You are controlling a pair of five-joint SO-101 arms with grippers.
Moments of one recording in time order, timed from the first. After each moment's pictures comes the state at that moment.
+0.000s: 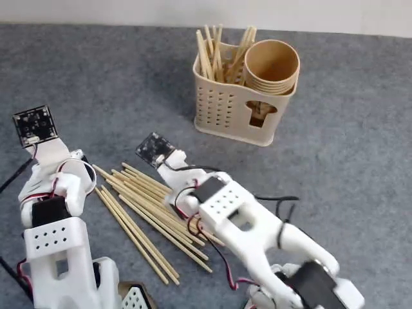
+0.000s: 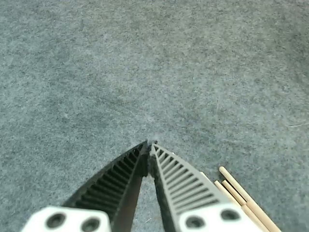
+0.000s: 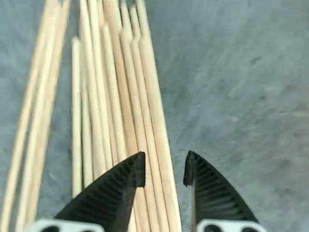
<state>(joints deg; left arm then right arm) -24.3 -56.5 62.7 43.5 8.3 -47.7 -13.7 43.0 42.8 12.5</state>
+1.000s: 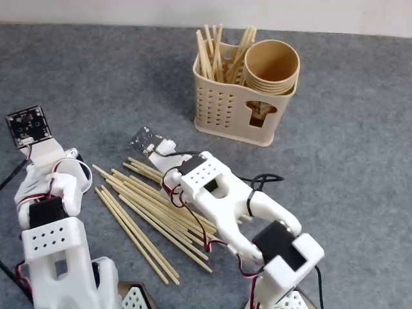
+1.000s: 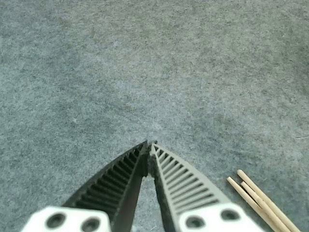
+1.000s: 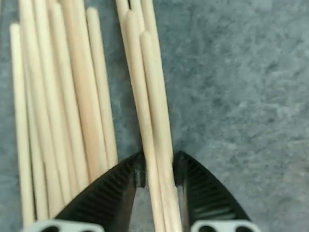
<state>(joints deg) -25.8 -56.5 62.7 41.7 8.3 -44.7 5.7 27.2 44.6 18.7</state>
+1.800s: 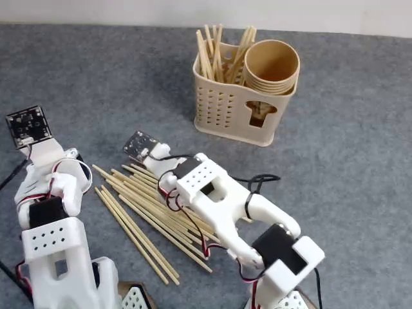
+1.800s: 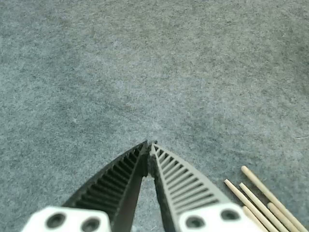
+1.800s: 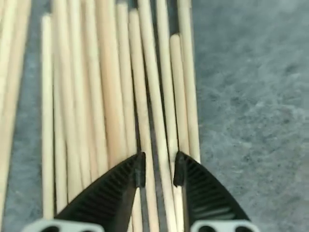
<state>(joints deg) -25.8 -56.5 62.7 41.7 8.3 -46.9 7.3 26.2 47.6 18.7</state>
